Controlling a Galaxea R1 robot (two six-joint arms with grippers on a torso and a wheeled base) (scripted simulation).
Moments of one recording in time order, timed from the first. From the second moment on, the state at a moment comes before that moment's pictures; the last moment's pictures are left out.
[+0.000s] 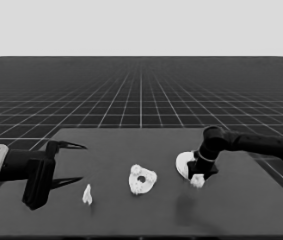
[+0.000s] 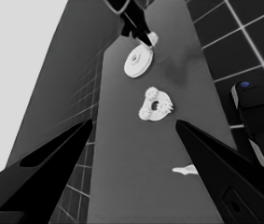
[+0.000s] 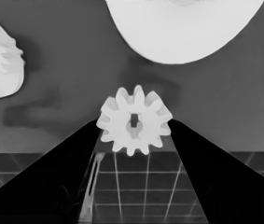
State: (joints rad) left arm -0.34 1.75 -0.42 0.31 0.68 0.35; right arm 0.01 2.32 -1.10 -0.18 -1.51 1.23
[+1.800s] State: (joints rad) left arm -0.34 1.75 -0.42 0.31 0.68 0.35; right arm -0.10 3.09 -1.79 -0.27 -1.50 1.44
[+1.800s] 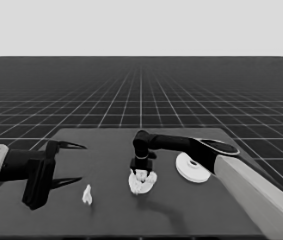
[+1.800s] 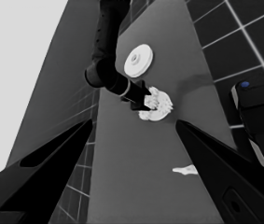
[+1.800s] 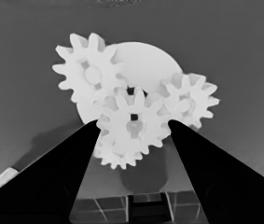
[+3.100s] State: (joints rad) left arm -0.34 1.75 -0.42 0.31 0.68 0.35; right arm -0.10 3.09 -1.79 -0.27 -1.50 1.71
